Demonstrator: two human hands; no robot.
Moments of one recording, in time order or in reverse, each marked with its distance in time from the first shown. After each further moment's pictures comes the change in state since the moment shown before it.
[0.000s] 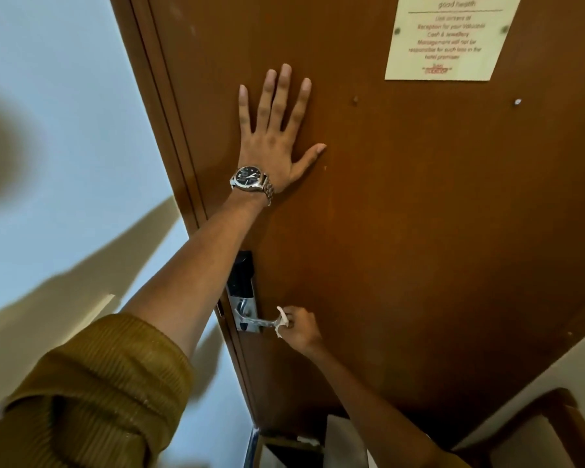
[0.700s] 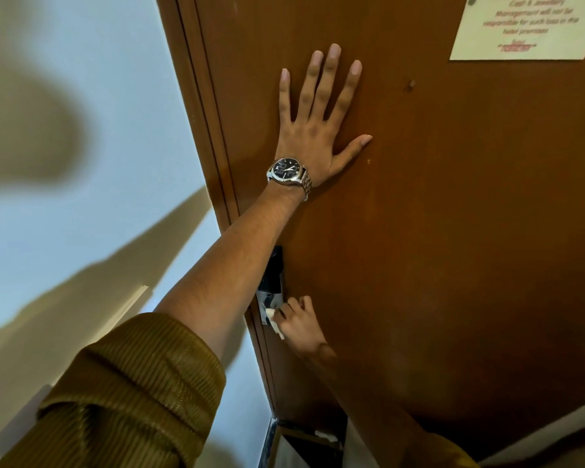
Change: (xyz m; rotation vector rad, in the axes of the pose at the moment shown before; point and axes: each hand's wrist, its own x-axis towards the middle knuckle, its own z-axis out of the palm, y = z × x) left_hand 0.003 0.002 -0.001 0.006 0.056 -0.005; right_hand 0.019 -0.035 0.048 -1.097 -0.026 -0.556
